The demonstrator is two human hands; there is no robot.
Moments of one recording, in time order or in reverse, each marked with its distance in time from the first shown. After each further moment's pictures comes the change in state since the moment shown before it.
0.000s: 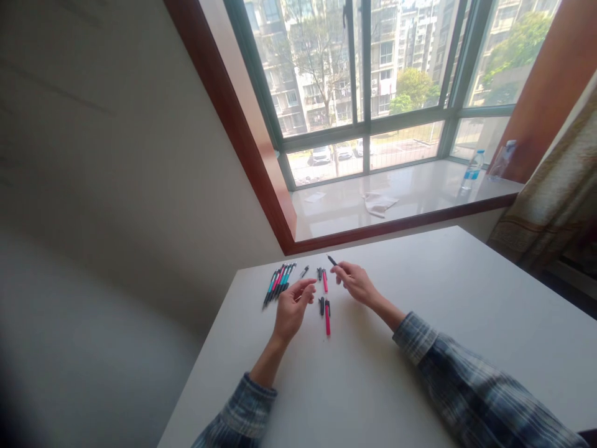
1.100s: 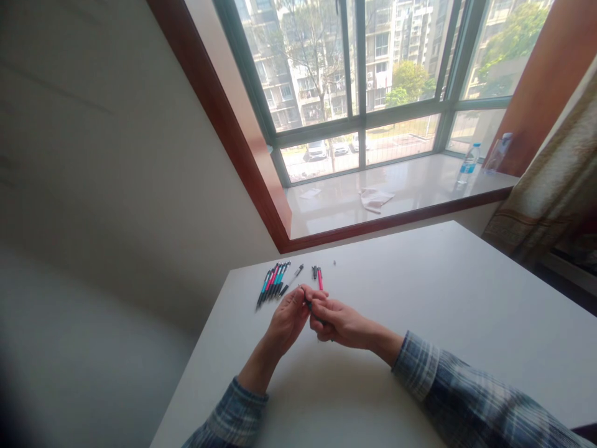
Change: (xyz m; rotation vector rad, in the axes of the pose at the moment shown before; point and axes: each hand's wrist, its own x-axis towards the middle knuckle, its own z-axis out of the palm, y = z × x) left_hand -0.003 0.020 0.018 -0.722 -0.329 -0.172; right_hand -0.055 -0.022 0.037 1.012 -0.567 0.309
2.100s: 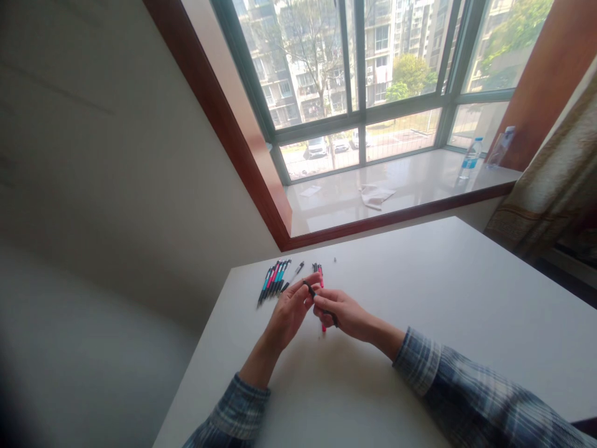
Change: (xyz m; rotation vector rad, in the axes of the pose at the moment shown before) left_hand 0.006 -0.003 -0.010 0.047 0.086 -0.024; right_hand 0.001 -0.006 -0.001 -0.154 0.146 -0.098
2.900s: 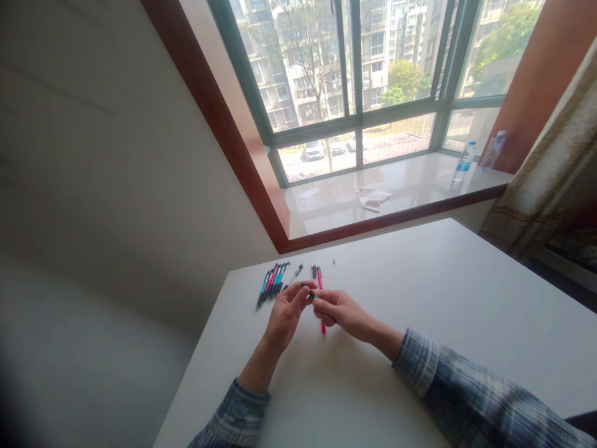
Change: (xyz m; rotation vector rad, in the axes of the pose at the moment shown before) left_hand 0.001 0.003 -0.001 0.121 0.118 0.042; right_hand 0.004 -0.002 -0.004 -0.265 0.009 -0.117
